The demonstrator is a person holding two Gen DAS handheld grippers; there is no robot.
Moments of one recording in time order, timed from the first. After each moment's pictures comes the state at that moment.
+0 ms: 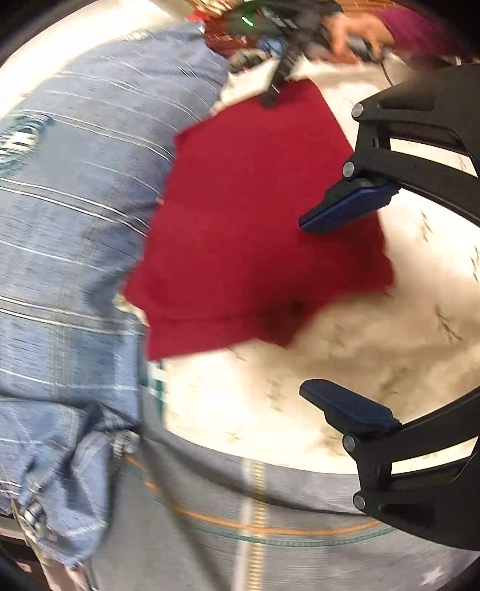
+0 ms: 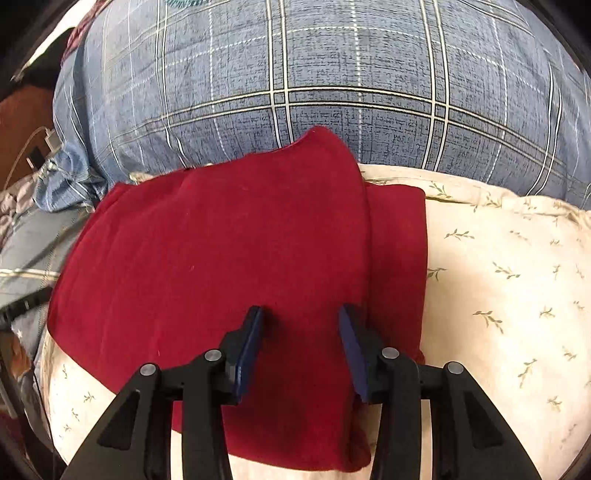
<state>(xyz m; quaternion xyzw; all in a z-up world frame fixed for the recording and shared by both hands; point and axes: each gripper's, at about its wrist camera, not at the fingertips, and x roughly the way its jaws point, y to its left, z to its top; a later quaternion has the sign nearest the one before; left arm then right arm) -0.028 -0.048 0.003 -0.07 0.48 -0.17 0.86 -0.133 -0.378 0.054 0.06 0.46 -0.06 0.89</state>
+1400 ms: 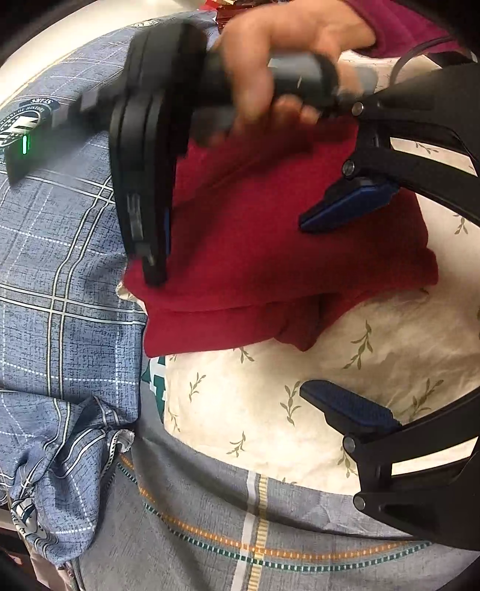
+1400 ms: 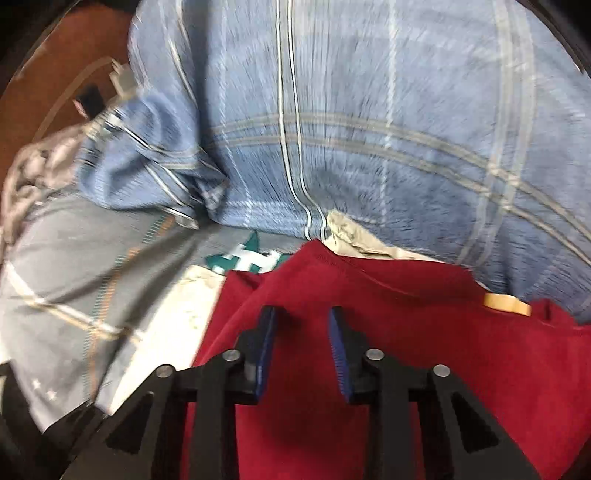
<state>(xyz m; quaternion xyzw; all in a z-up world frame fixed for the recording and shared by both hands) -0.009 -0.055 -0.013 -0.09 0.46 -0.16 0.87 0.070 -0.141 0.037 -0.01 0.48 0.10 0.87</state>
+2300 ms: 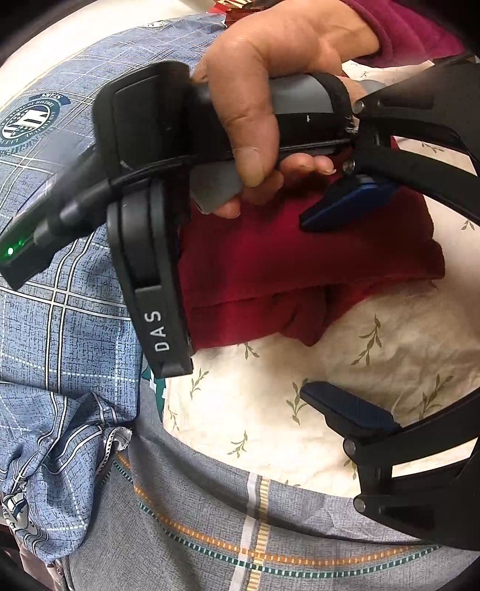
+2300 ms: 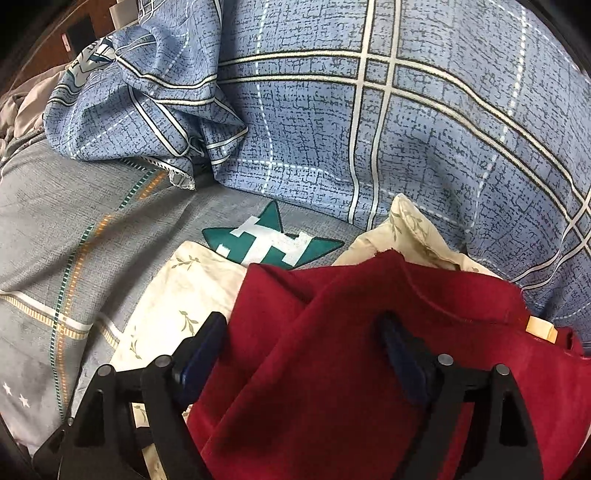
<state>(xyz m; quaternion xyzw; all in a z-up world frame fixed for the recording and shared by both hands) -0.012 -0.050 -0.015 -0.10 0.46 -0.16 0.87 0.094 -0.090 0.007 -0.08 0.53 0.08 0.84</state>
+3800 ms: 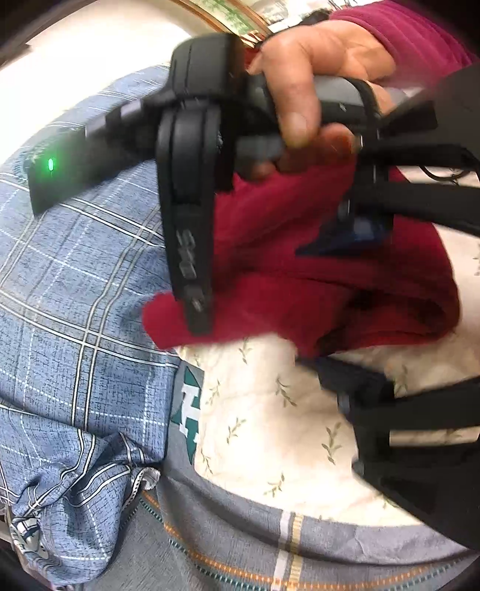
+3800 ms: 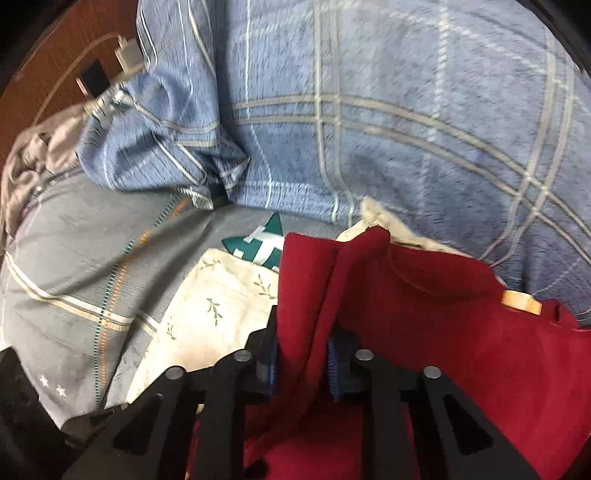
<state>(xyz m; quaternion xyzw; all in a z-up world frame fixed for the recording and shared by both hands) -0.001 -0.053 0.004 -0.15 0.42 -0.24 0.86 0.049 -0.122 0.044 -0.02 0.51 0.11 0.86</state>
